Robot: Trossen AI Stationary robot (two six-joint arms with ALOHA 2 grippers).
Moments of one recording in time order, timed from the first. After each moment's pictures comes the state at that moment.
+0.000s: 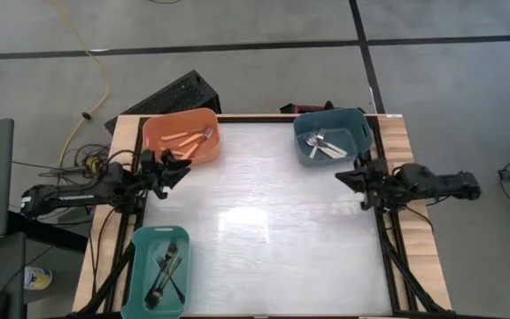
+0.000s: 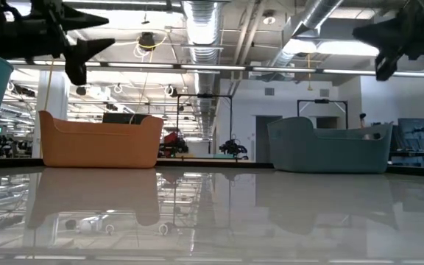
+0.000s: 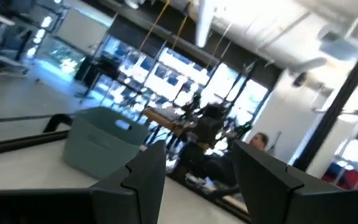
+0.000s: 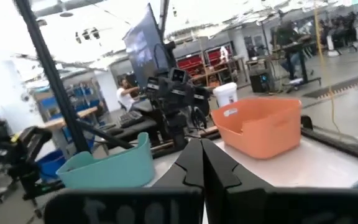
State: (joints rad) left arm 0.18 0.25 0.03 0.60 -0.07 -0.51; right arm 0.11 0.00 0.15 0.04 0.24 0.26
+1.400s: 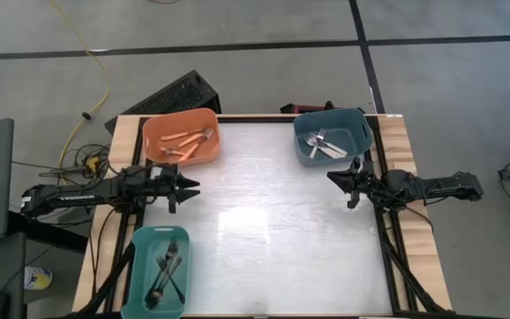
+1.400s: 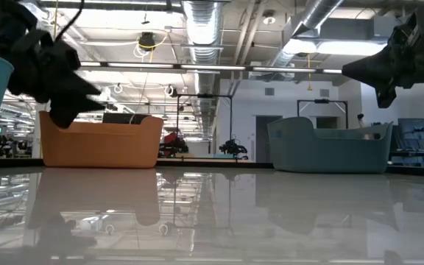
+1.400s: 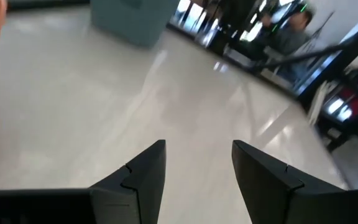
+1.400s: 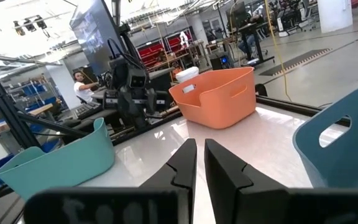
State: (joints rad) left arm 0.18 0.26 0.02 0.12 0.06 -0.45; right arm 0.10 0.02 0.01 0.07 0.39 0.34
